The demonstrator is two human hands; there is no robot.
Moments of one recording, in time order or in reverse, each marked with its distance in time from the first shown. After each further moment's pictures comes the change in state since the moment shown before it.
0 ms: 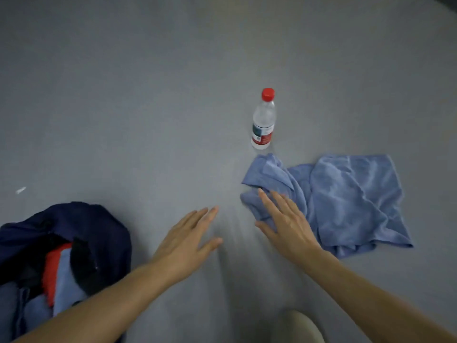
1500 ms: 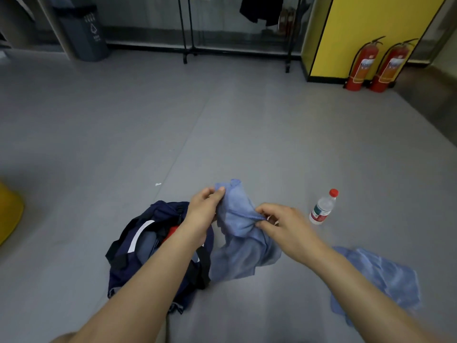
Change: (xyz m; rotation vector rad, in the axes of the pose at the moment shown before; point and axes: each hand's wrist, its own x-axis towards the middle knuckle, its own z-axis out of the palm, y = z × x) left_hand -0.238 0.028 -0.234 -1.471 0.722 -0.461; right_hand -0.071 -0.344 -0.221 0.205 -0.205 -0.420
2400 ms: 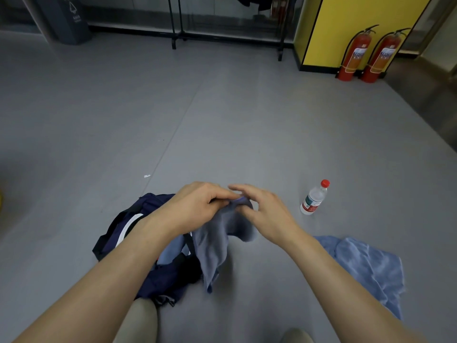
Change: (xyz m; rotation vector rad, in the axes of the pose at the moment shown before) left_hand -0.018 0.035 -0.017 1.096 -0.406 0.642; right_hand 0.031 0.004 0.021 0.032 0.032 -0.027
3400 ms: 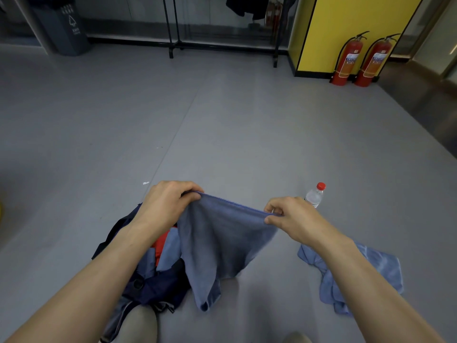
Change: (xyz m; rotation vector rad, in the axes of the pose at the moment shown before) left_hand -0.005 -0.048 -0.004 0.070 0.311 -0.176; right_hand -0.023 0.025 -0.055 -0.278 -0.123 0.211
